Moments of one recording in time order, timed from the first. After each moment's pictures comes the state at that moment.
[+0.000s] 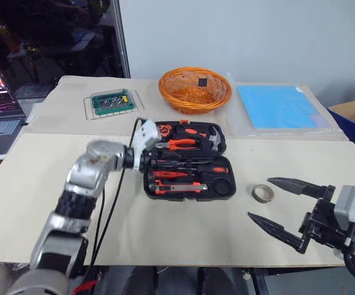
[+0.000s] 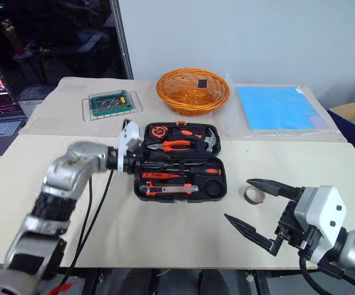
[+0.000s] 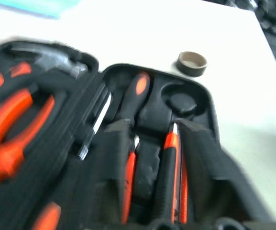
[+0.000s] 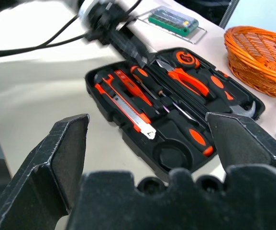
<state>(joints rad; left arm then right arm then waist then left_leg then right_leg) -0.56 0.46 -0.14 0.00 -0.29 0.64 -1.01 0.42 -0.80 -0.63 -0.92 0.76 0.45 0.78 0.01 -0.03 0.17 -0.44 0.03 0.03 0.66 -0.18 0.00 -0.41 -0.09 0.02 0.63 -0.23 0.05</state>
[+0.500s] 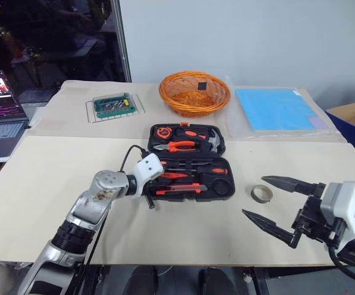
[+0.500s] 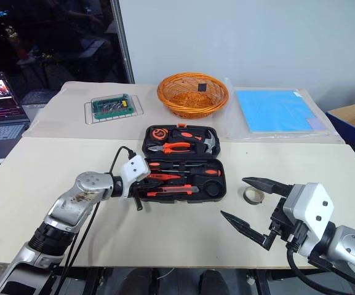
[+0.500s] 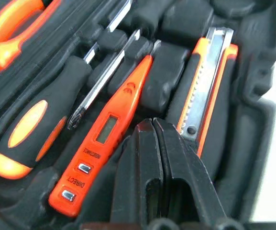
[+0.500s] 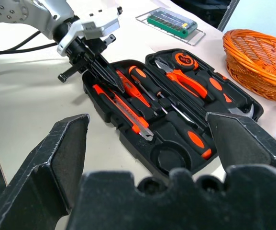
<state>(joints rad) -0.46 0.53 -0.32 -0.07 -0.07 0.49 -0.88 0.37 -0.80 -0.52 -0.90 0.70 0.45 0.76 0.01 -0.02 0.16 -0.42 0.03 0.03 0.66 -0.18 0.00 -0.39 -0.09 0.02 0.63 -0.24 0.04</state>
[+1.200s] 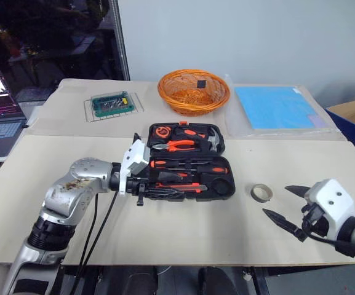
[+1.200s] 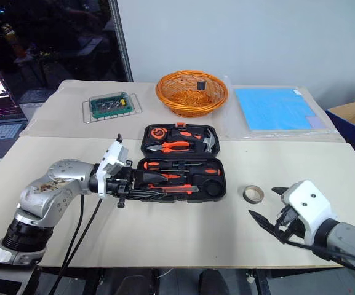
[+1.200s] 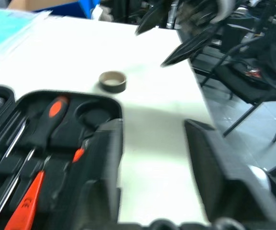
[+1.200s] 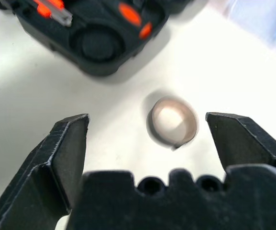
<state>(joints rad) -0.49 0.67 -0.12 -0.33 -0.60 0.66 -1.22 0.27 -0.91 -0.41 -0.67 0.52 0.76 0.64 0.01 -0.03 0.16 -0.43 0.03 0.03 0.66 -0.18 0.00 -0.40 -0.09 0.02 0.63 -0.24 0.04</state>
